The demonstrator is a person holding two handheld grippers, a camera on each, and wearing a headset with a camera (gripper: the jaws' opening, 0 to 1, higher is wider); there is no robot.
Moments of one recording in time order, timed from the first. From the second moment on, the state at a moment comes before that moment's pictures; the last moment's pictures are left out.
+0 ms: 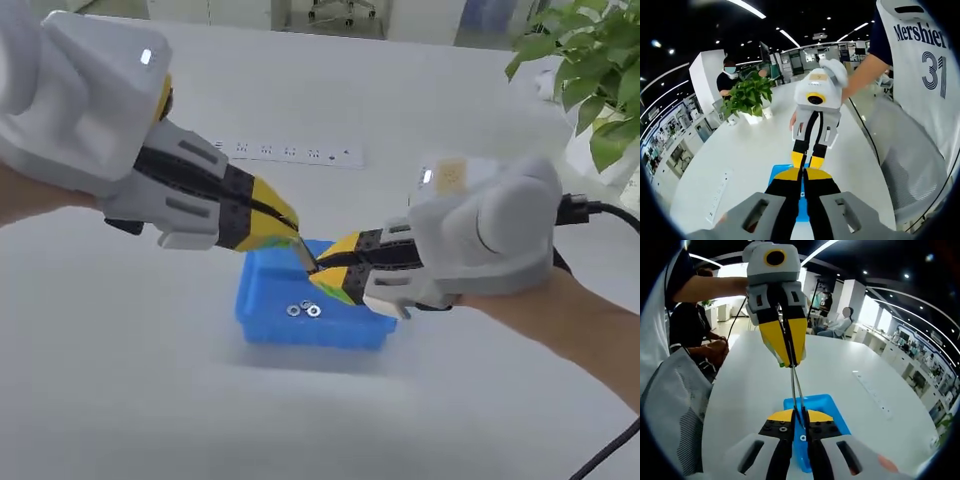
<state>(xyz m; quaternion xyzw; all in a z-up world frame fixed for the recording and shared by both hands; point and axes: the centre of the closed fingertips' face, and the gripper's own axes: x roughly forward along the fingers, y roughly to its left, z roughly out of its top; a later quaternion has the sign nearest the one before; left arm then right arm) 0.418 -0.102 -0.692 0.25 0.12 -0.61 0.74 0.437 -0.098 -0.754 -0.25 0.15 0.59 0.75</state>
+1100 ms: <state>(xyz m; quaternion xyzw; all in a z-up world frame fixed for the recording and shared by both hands) 0.341 -0.138 -0.698 0.23 0.11 -0.67 0.70 0.351 -0.088 -0.772 -0.18 0.14 0.64 0.73</state>
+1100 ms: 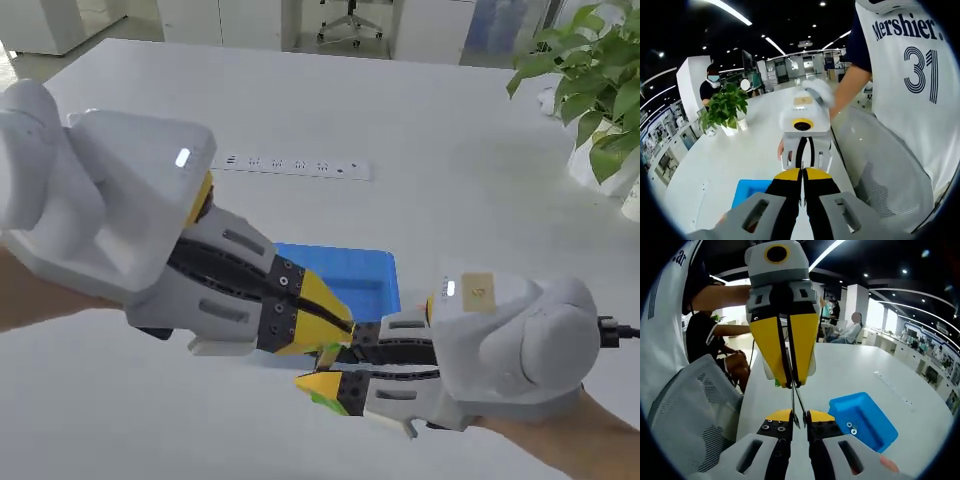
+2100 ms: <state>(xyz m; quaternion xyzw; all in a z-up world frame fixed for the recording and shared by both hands) 0.381 -0.094 -0.845 0.25 0.24 -0.60 0.72 0.387 -0.121 -0.872 -0.36 0.28 0.61 0.64</state>
